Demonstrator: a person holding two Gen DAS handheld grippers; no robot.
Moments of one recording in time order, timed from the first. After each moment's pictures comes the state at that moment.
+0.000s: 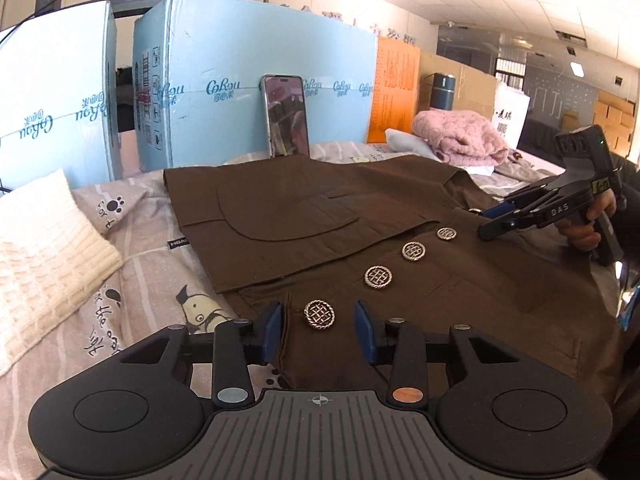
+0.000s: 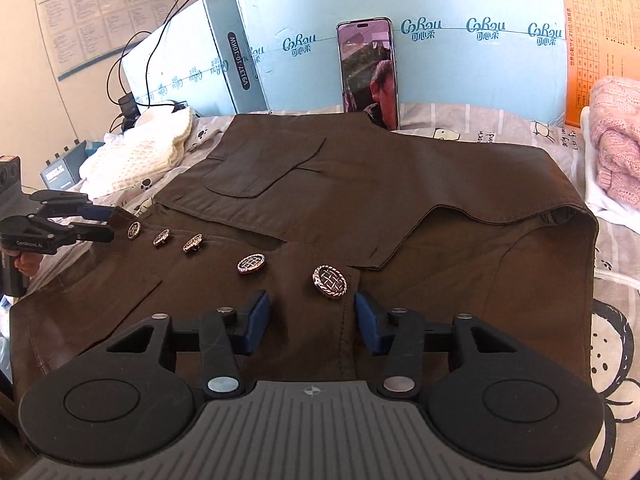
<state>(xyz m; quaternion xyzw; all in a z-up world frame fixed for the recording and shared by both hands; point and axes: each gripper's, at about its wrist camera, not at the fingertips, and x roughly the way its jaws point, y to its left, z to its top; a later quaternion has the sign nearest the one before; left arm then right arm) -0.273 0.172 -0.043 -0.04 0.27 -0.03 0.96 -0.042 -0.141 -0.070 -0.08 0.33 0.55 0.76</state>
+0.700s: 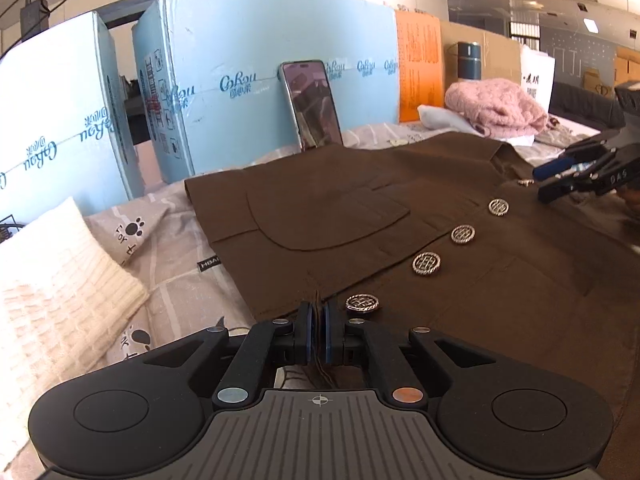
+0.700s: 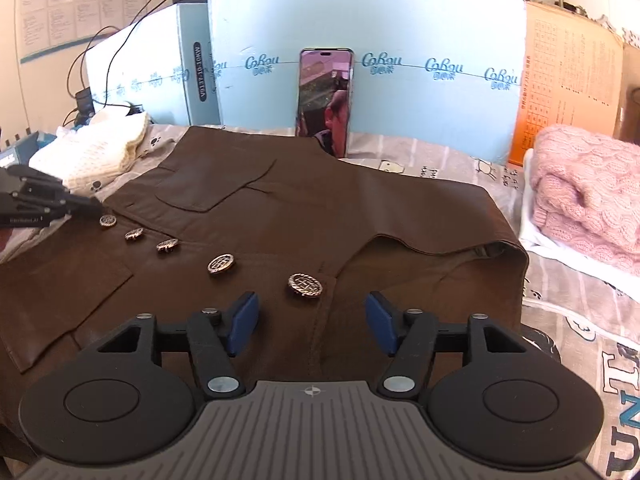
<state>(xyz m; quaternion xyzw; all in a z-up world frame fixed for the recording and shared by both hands) -0.232 0.175 -0.048 0.04 0.29 0.03 0.95 -0.043 -0.147 -0.054 -0.11 0.28 0.47 0.83</state>
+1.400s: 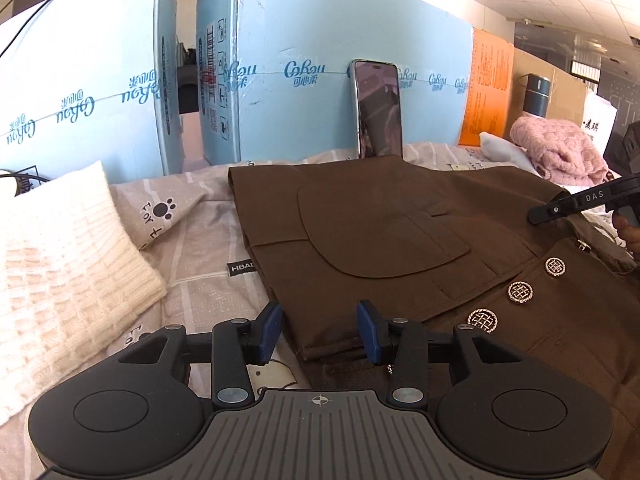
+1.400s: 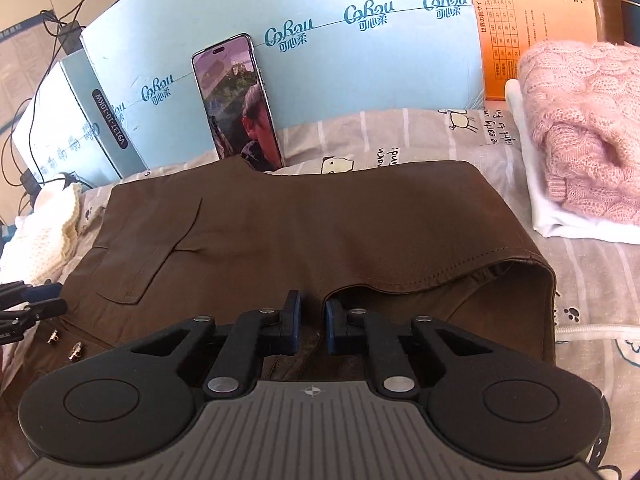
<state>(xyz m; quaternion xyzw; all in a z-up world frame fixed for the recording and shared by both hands) -0.205 0.196 -0.047 -0.03 0.29 0.10 0.95 0.047 -0.101 -0.064 -0.01 0.38 0.43 0.82</state>
